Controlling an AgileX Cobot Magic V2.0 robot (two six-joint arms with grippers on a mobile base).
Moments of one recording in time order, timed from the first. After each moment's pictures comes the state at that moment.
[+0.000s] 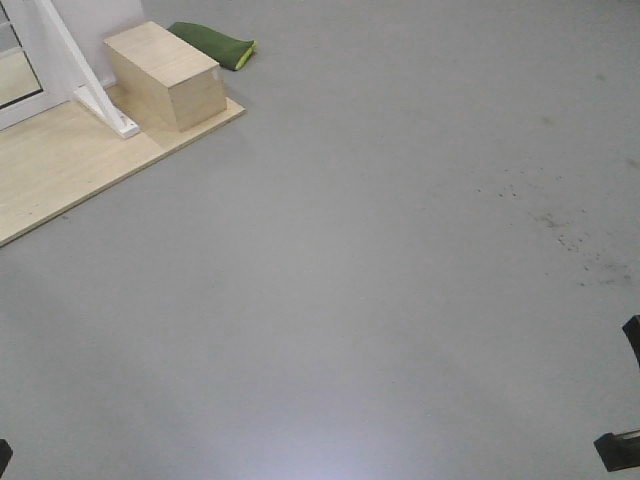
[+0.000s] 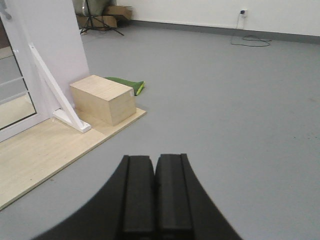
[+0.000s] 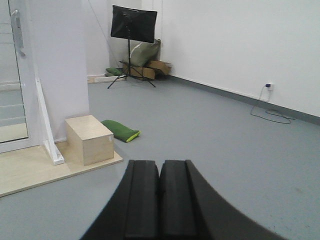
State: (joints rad) left arm -0.08 -0.01 0.03 0.02 0.25 0.03; right arm 0.18 -0.01 0.03 -0.02 0.04 -0.02
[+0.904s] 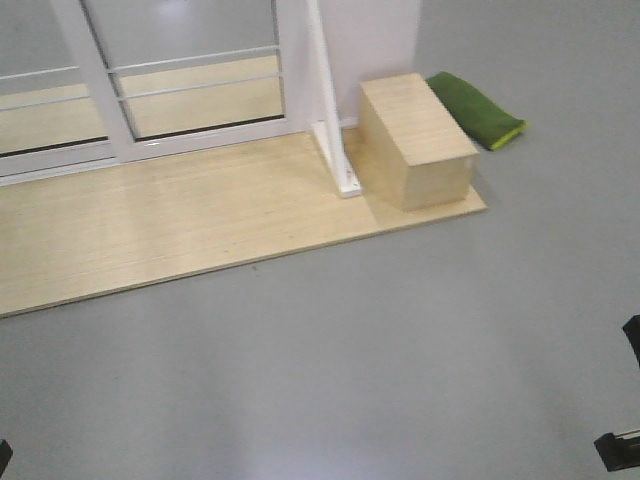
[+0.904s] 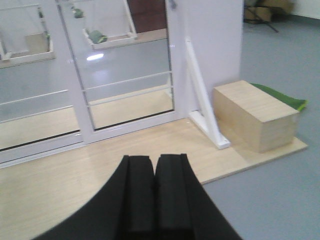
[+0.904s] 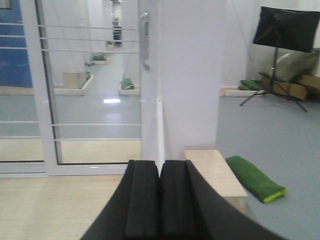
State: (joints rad) left arm -0.08 -0.01 0.03 0.02 0.25 0.03; right arm 0.18 -0.01 0.03 -0.02 0.04 -0.02
